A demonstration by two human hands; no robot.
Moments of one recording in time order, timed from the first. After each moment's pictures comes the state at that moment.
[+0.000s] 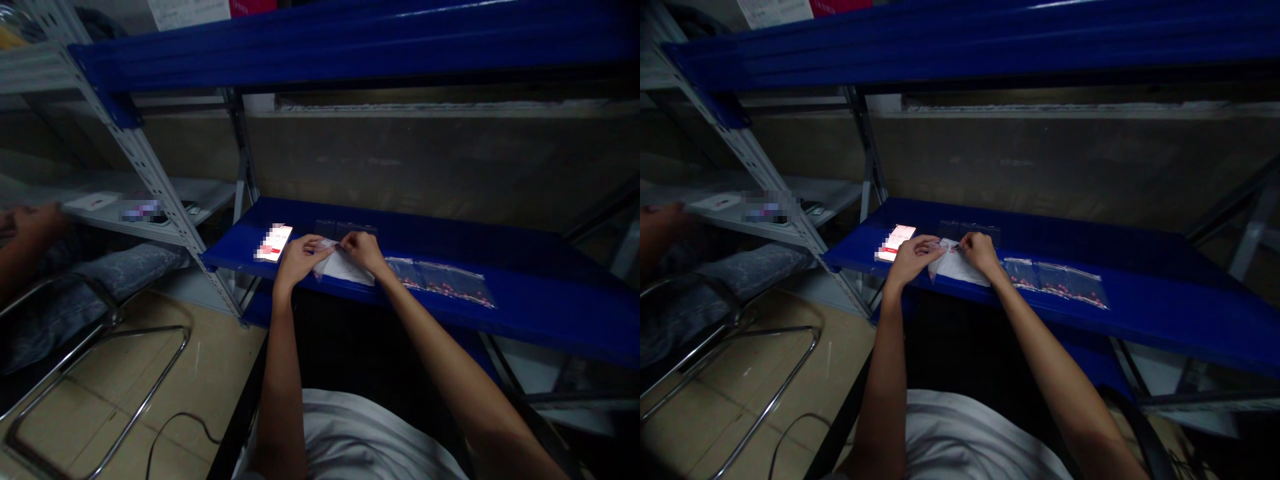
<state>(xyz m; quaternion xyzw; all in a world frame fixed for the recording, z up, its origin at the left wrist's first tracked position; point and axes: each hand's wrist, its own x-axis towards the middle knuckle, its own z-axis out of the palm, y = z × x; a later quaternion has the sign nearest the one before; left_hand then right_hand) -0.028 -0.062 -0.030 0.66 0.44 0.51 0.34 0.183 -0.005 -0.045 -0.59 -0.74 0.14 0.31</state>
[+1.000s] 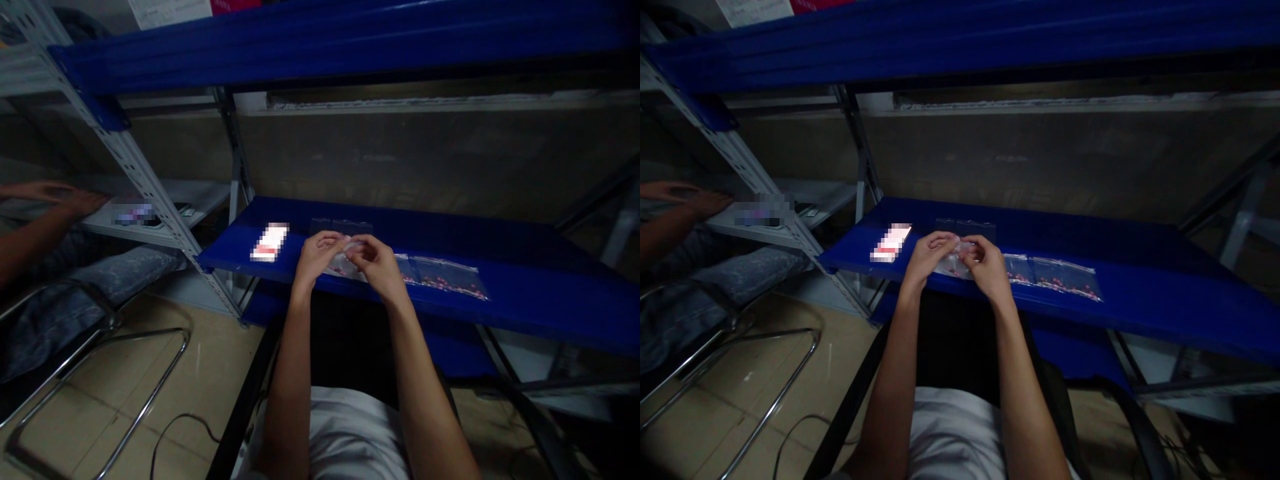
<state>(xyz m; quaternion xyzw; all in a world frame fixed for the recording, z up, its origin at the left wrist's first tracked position) 0.026 -0.064 -0.027 0.56 0.36 0.55 0.49 0.187 -0.089 -0.032 -0.46 -0.60 0.36 0.55</state>
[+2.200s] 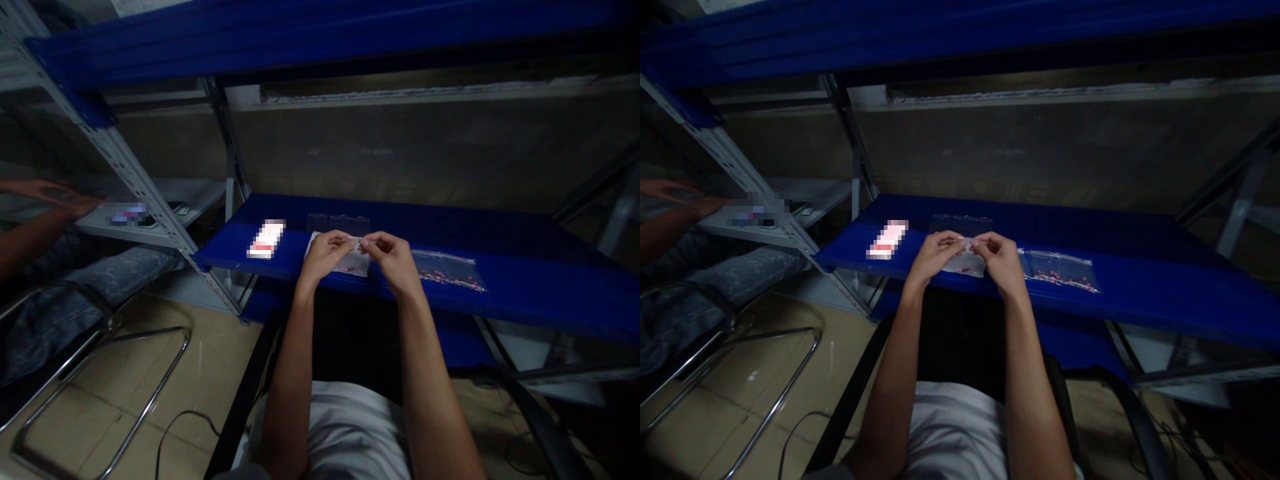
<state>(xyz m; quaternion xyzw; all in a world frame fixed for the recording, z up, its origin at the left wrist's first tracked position) 0.046 -0.064 -0.029 0.62 0.33 0.51 0.50 0.212 -0.096 -0.026 -0.46 -0.57 0.35 0.58</state>
